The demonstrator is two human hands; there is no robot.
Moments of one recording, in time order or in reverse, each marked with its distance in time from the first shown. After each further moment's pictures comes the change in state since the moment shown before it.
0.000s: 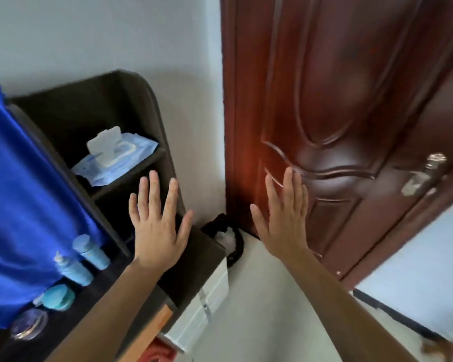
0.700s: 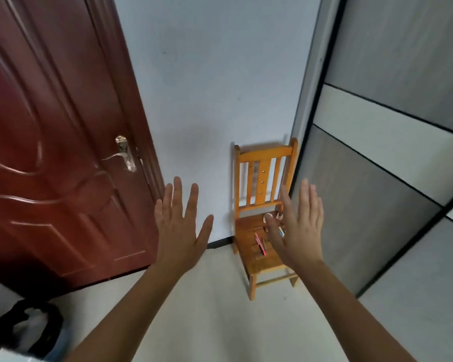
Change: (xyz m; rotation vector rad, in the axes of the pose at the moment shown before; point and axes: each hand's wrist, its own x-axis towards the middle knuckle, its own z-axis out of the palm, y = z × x) left_hand -0.177 0.561 -0.056 -0.684 -0.270 0.737; right_hand -0.374 0.237 -0.493 -0.700 0.126 0.730
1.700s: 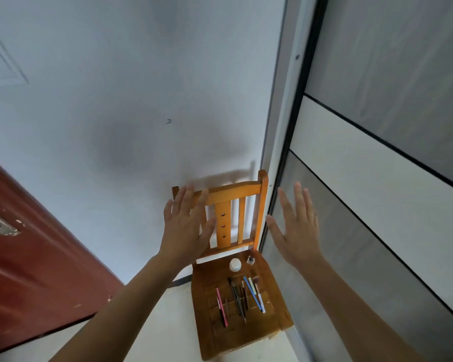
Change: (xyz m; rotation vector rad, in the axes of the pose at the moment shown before) left_hand 0.336 0.095 0.298 -0.038 -0.216 0.009; right_hand 0.270 0.294 0.198 0.029 -0.296 0.157
